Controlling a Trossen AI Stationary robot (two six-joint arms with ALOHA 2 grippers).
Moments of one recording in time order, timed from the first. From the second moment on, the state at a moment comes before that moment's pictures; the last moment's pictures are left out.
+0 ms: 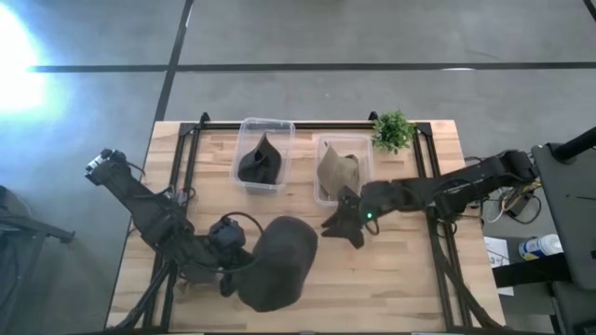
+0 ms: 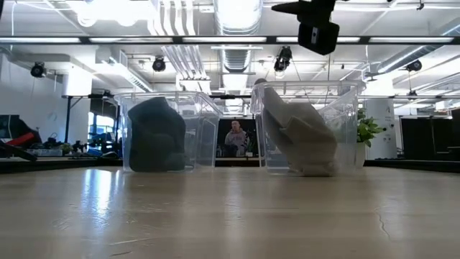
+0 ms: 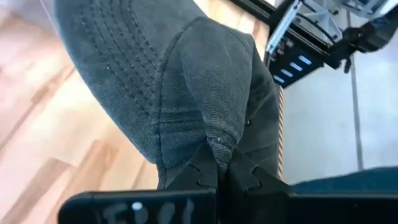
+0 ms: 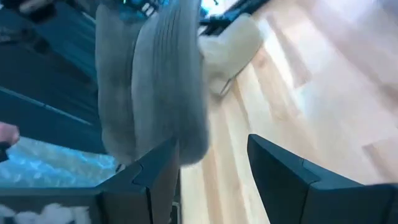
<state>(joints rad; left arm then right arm) -0.70 1.34 1.41 -0.82 -0.42 -1.01 0.20 1.32 0.89 0.04 -0.14 0.82</state>
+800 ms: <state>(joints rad) -0.71 1.36 1.42 -0.73 -0.49 -0.93 0.14 1.38 0.93 0.28 -0.45 0.84</state>
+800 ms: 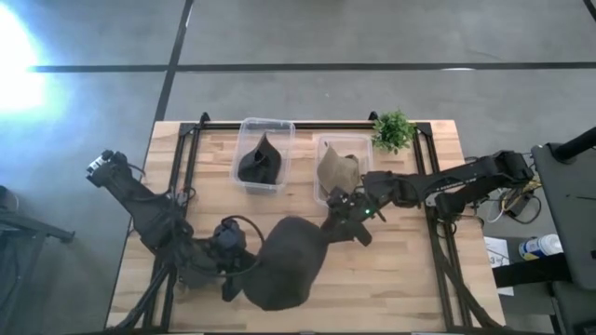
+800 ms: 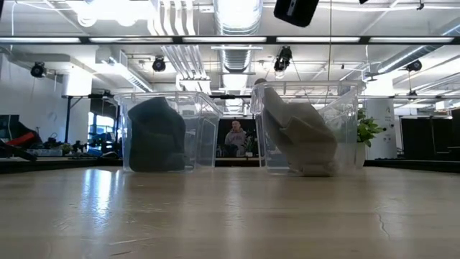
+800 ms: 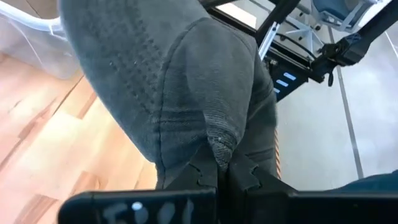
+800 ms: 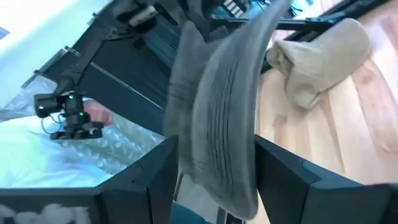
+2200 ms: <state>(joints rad) -0.65 1.23 1.52 -1.30 -1.09 -1.00 -0.03 1.48 1.21 0.21 0.17 0.58</state>
